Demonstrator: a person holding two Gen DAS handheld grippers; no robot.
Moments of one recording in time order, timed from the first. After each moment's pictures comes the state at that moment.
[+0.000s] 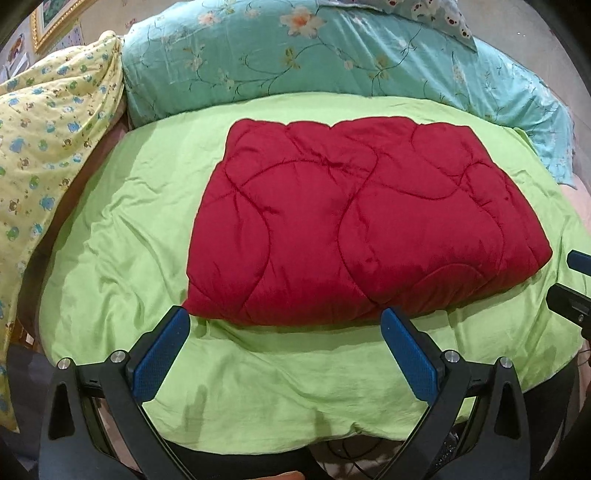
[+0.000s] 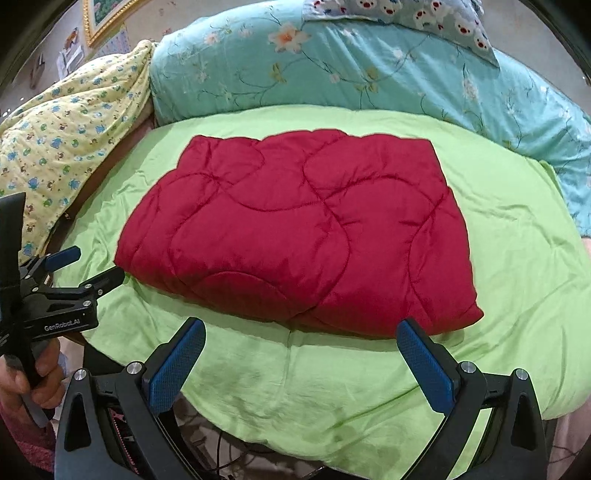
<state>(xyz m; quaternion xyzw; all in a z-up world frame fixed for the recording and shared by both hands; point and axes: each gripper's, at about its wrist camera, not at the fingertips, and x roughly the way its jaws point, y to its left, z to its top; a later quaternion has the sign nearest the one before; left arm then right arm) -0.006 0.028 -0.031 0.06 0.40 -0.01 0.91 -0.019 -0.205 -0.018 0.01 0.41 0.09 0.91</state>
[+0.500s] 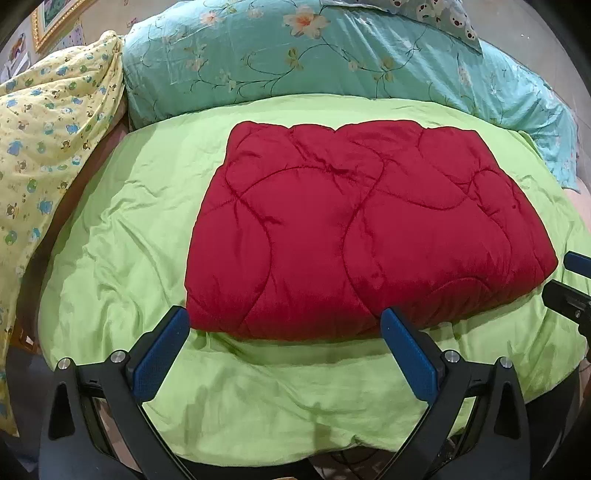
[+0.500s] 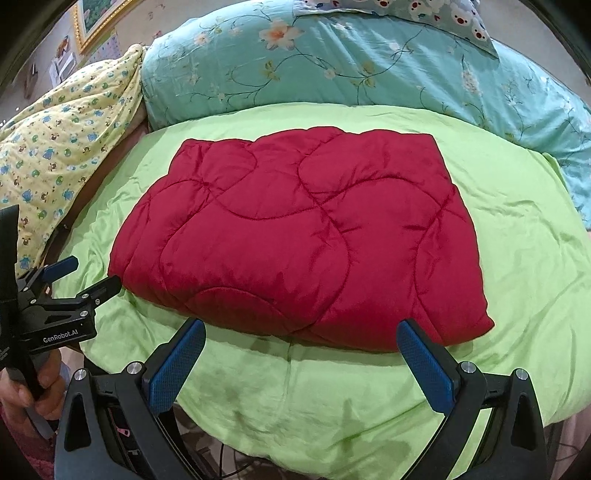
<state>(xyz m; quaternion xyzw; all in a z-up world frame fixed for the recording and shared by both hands) 0.006 0.025 -0.029 0.06 0.40 -0.01 0.92 0.000 -0.205 -0.018 0.02 0.41 0.09 0.91</state>
